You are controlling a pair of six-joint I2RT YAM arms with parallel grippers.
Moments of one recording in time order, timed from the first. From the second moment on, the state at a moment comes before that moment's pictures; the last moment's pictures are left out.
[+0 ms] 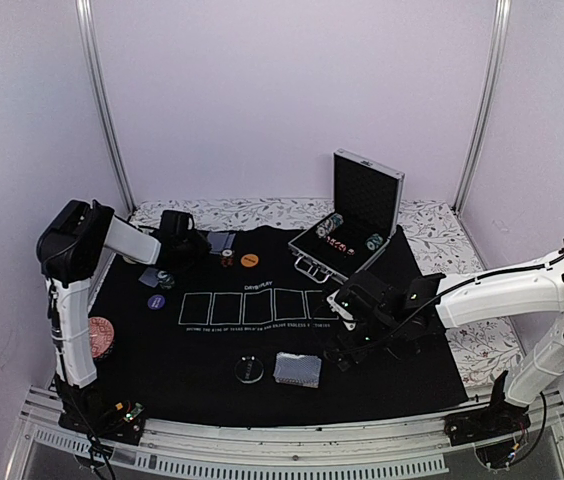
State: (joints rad) left arm -0.29 2.13 1.16 0.33 -0.05 -0.98; right arm 1.08 1.56 0.91 -0.43 0.18 0.32
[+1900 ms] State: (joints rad) left arm -0.88 1.60 0.75 -0.03 0.45 -0.49; right arm 1.14 1.76 0.98 -0.33 0.14 0.32
